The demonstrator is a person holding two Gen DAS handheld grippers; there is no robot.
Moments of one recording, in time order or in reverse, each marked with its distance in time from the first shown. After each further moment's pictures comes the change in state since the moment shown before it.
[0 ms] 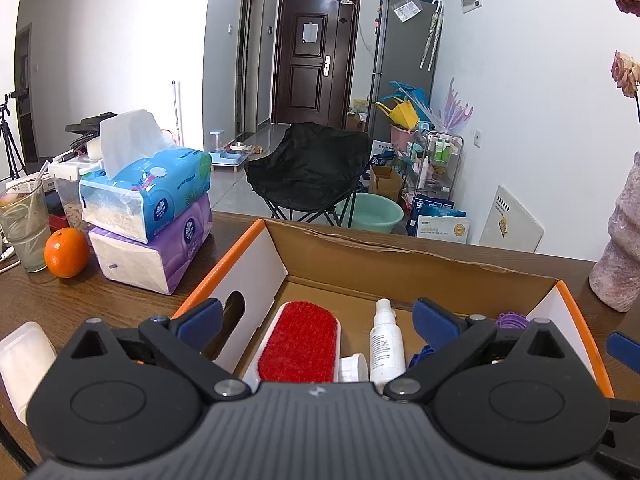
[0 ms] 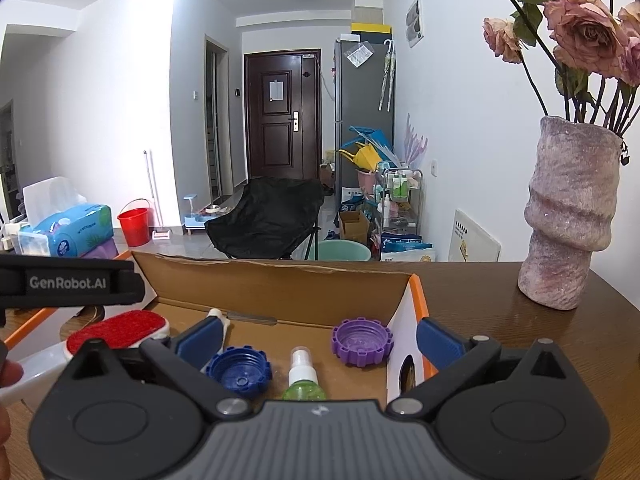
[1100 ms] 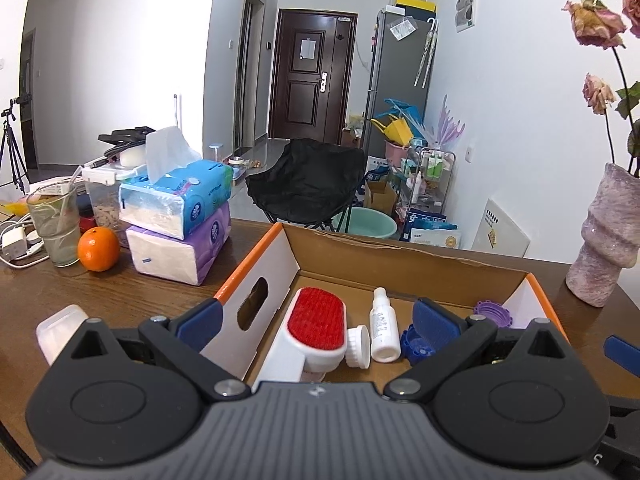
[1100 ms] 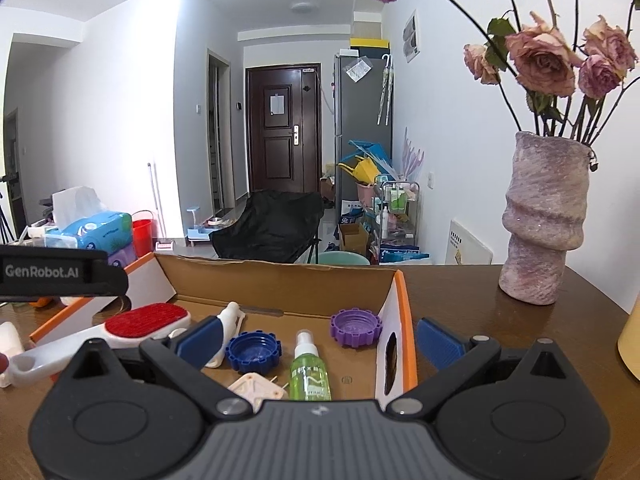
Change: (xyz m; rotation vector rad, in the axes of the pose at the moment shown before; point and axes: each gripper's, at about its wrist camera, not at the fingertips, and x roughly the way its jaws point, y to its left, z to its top) left arm -0.070 0.017 -0.018 -0.009 -0.052 -0.021; right arm -0.061 -0.001 -0.014 0.003 -0.047 0.002
